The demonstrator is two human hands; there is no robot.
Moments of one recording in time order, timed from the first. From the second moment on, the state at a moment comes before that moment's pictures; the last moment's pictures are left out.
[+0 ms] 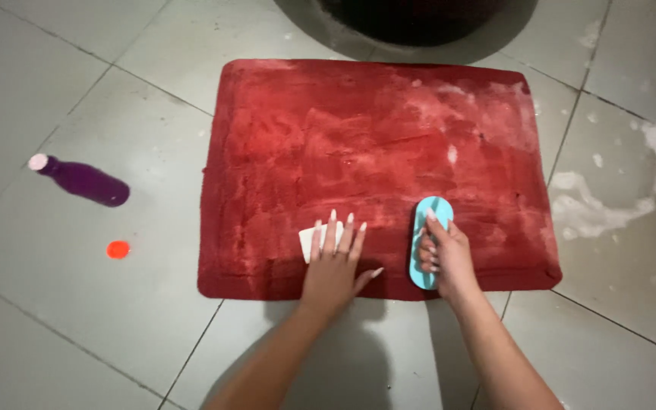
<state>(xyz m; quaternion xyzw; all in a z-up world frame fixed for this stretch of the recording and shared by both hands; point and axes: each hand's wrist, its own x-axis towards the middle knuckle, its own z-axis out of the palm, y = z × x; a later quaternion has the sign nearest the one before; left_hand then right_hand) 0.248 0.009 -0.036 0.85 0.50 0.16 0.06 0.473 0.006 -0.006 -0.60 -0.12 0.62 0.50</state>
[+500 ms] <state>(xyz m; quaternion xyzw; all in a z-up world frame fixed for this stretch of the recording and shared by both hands) 0.138 0.050 -0.047 0.87 0.49 0.09 -0.09 0.462 0.007 0.006 -0.61 -0.15 0.60 0.50</state>
